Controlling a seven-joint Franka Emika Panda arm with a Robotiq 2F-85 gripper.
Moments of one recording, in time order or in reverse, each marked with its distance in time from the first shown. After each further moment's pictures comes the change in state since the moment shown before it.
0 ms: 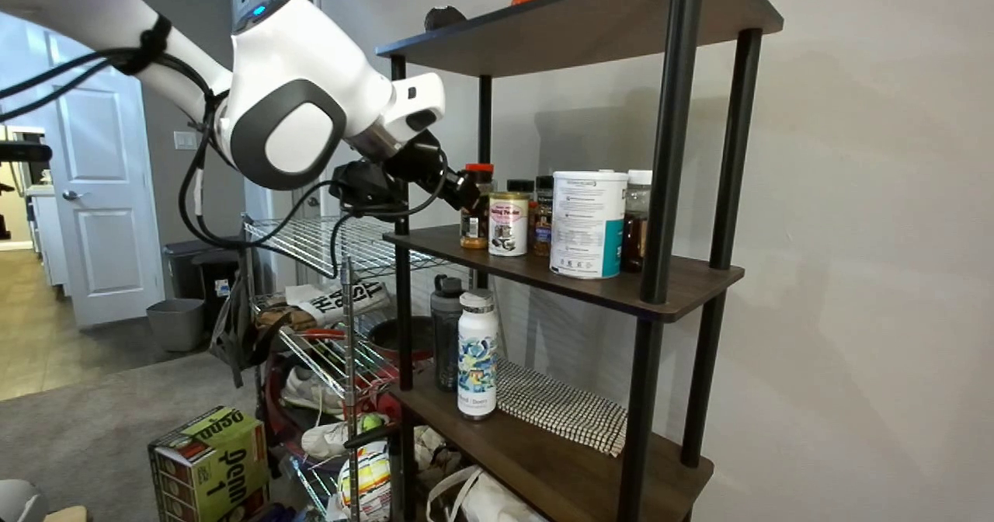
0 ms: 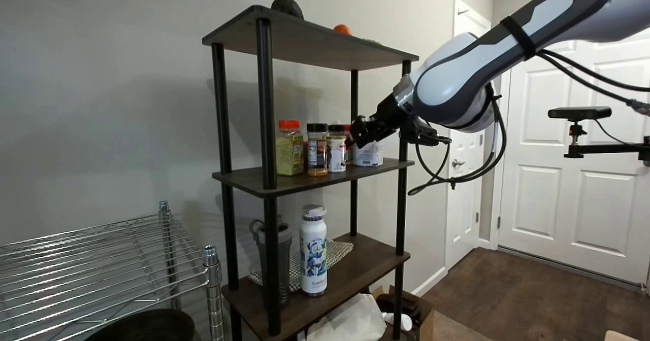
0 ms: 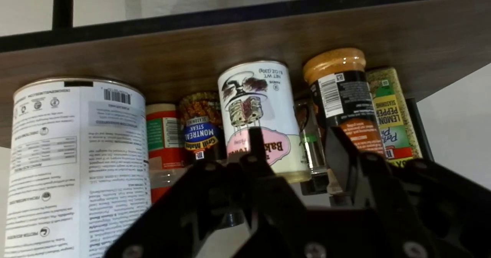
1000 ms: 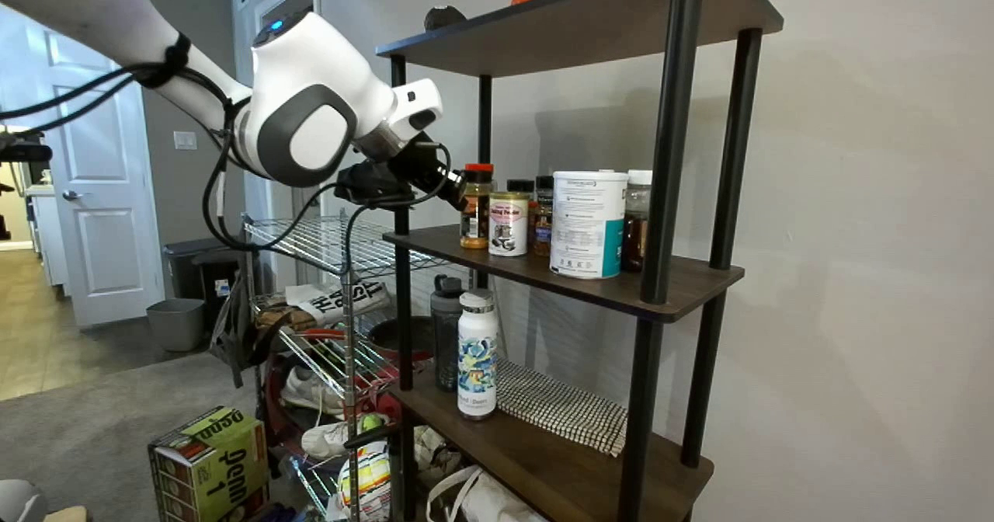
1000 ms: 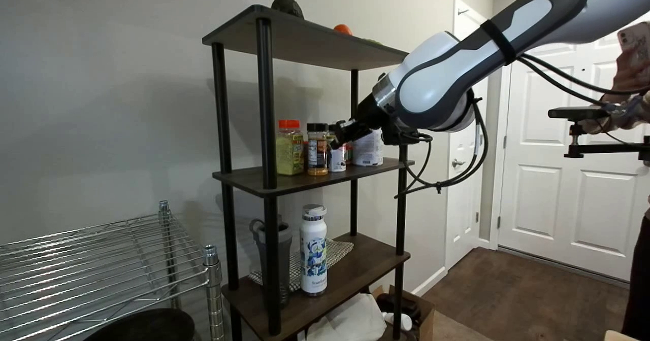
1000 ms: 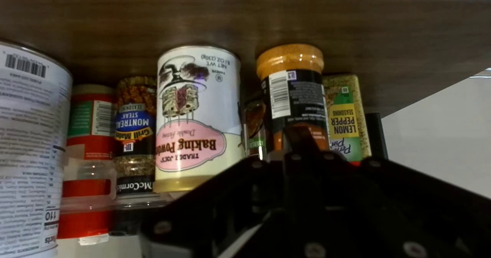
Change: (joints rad) arm 0.010 0.091 0.053 0.084 -0.061 0.000 -0.007
